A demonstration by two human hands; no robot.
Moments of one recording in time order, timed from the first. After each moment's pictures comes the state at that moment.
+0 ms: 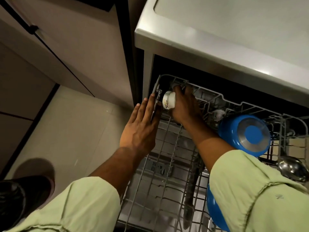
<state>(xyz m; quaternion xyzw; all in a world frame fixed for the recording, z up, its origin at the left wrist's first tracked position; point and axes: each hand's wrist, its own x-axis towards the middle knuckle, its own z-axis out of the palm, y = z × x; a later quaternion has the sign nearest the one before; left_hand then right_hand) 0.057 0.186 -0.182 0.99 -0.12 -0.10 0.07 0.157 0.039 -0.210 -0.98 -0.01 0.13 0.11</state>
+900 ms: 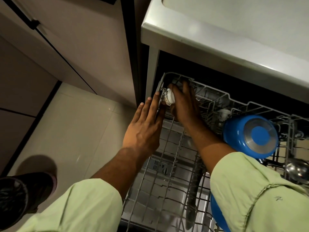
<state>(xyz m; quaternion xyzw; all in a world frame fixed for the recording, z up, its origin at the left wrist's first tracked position) 0.058 0.186 -0.190 0.99 -0.12 -0.09 0.08 0.154 0.045 -0.222 -0.98 -0.08 0.07 0.14</state>
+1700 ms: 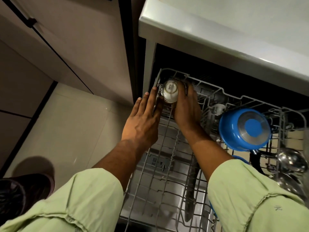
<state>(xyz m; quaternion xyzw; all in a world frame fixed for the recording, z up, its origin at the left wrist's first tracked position) 0.058 0.187 -0.193 0.99 -0.11 -0.09 0.07 0.125 0.042 -0.223 -0.99 -0.01 -0.02 0.14</state>
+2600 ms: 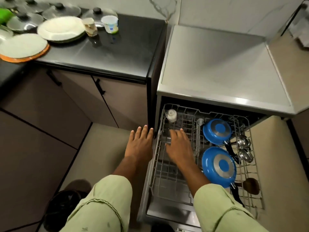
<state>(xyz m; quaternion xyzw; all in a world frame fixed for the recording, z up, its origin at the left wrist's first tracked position) -0.080 0.266 0.016 0.98 -0.11 -0.18 0.04 -0.079 0.109 0.000 -0.98 0.02 0.11 0.18</state>
